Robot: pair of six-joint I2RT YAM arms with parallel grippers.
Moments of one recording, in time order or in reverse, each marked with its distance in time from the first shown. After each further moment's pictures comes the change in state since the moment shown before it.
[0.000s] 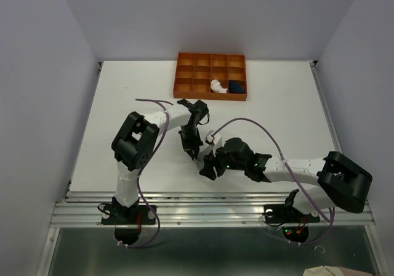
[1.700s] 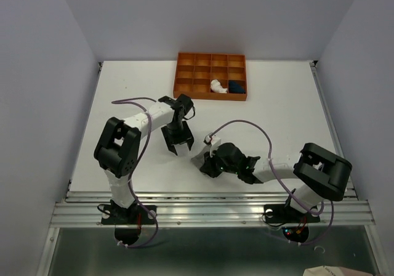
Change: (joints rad) left arm 0.102 -0.150 -0.090 -0.003 -0.105 -0.074; right arm 0.066 0.189 0.007 0.107 0.217 0.127
